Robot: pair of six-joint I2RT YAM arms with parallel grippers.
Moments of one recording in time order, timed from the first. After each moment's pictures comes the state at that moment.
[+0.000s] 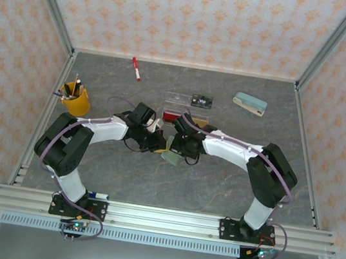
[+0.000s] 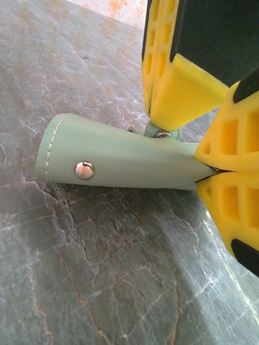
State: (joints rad) left arm -0.44 1.70 0.88 -0.28 0.62 -0.75; right arm 0.79 1.74 1.11 -0.58 0.00 0.97
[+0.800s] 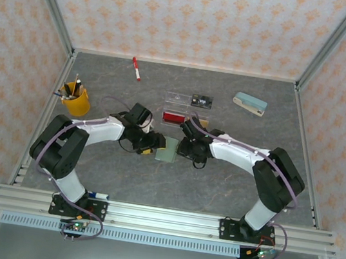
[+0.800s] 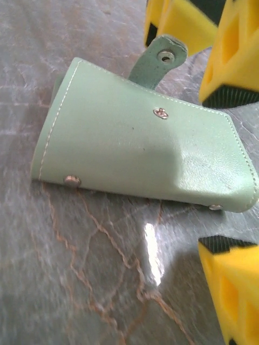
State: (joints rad) left arm -0.42 1.64 0.86 -0.37 0.50 -0.76; right arm 0.76 1.66 1.01 -0.54 -0.03 0.93
